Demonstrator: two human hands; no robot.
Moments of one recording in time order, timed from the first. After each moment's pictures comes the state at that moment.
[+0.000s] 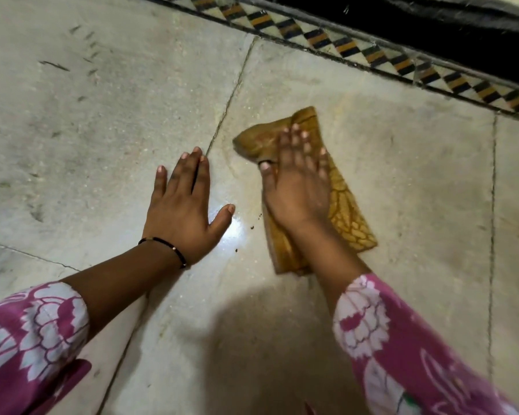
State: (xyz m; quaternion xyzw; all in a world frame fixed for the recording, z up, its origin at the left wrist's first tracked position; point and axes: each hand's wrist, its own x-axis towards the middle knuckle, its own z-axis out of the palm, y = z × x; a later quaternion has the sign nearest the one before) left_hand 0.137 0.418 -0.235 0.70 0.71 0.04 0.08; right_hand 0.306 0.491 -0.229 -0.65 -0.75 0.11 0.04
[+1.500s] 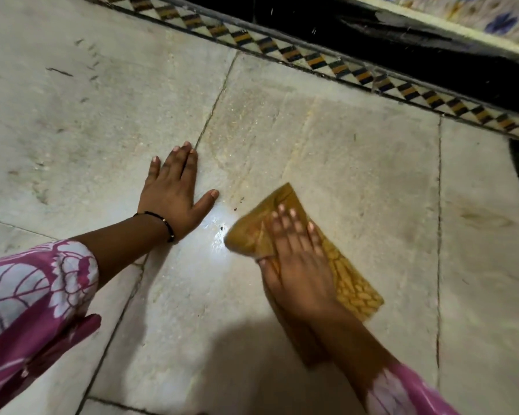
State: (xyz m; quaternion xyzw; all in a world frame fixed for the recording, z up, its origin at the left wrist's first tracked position) left_hand 0.127 0.419 -0.241 0.72 0.69 0.03 0.07; right_hand 0.376 0.346 -0.216 -0.55 -0.82 0.13 -0.01
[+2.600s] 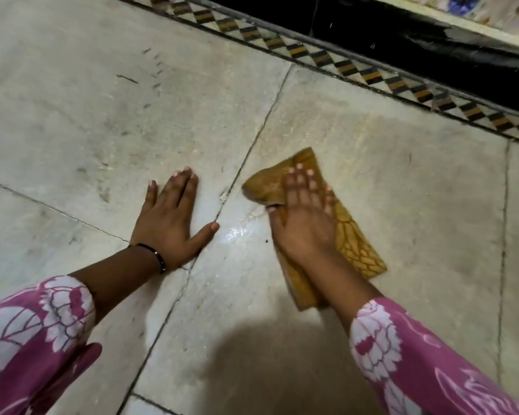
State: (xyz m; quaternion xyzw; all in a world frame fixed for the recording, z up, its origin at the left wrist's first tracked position) left_hand 0.063 0.366 -0.237 0.69 0.72 0.01 0.07; right_hand 0.291 0.432 -0.221 -0.58 -0.80 0.11 -0.02
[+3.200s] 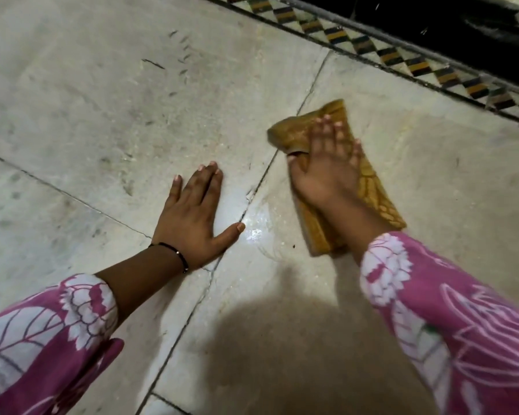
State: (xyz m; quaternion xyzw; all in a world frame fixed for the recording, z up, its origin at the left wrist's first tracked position) left_hand 0.065 0.366 -0.232 0.68 0.72 0.03 0.08; right_hand 0.257 0.515 -0.224 -0.60 -0.79 0.10 -0.03
